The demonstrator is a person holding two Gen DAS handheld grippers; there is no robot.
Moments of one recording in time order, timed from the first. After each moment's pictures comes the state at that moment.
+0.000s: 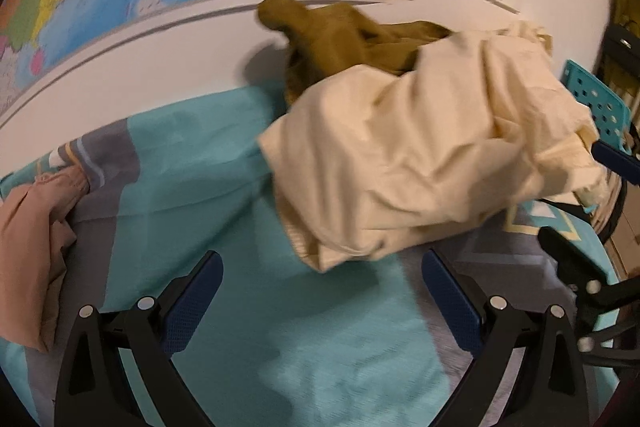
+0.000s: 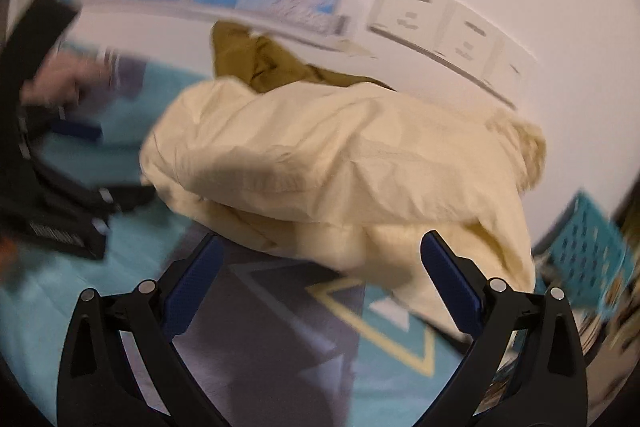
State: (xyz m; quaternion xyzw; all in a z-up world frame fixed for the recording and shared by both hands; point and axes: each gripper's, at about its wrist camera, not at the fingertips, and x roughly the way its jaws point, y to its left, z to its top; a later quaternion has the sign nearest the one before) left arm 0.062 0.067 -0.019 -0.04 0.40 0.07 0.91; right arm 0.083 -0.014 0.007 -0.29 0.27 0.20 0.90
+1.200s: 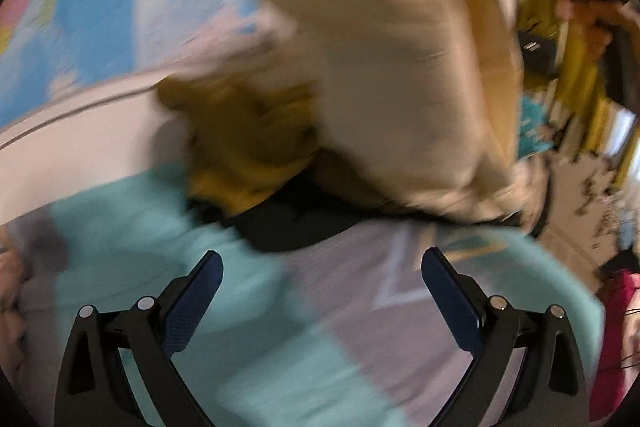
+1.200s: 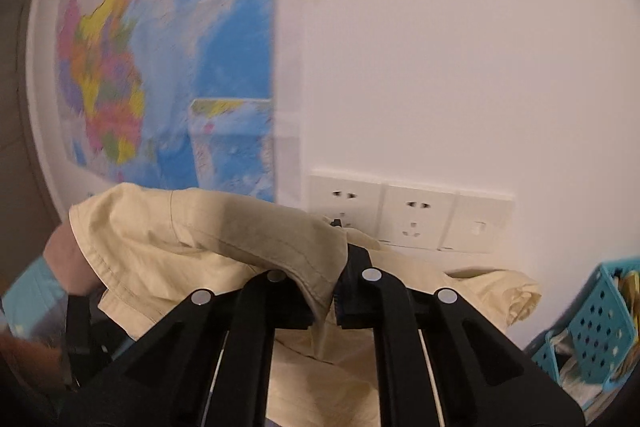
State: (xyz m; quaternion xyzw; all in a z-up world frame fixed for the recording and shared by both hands) left arm 0.061 0.057 0.004 -0.02 0.29 -0.13 0.95; right arm 0.187 -0.092 0.221 -0.07 0.22 0.28 0.93
